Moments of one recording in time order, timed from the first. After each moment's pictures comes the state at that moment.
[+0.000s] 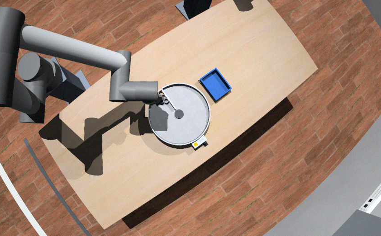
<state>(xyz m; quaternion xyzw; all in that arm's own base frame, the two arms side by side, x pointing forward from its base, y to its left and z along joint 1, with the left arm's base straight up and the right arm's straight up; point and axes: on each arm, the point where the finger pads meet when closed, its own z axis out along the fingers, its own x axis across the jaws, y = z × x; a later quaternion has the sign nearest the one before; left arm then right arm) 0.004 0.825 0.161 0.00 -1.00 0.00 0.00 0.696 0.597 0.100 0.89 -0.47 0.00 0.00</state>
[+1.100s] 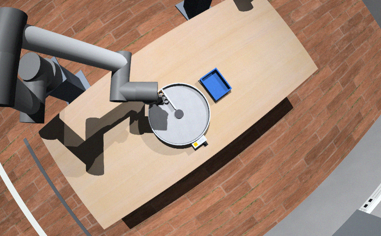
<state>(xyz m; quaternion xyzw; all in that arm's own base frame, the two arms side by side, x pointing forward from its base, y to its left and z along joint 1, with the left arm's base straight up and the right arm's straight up) 0.004 0.825 0.161 0.00 -1.00 0.00 0.00 0.696 0.597 0.089 0.89 -0.47 0.00 0.00</state>
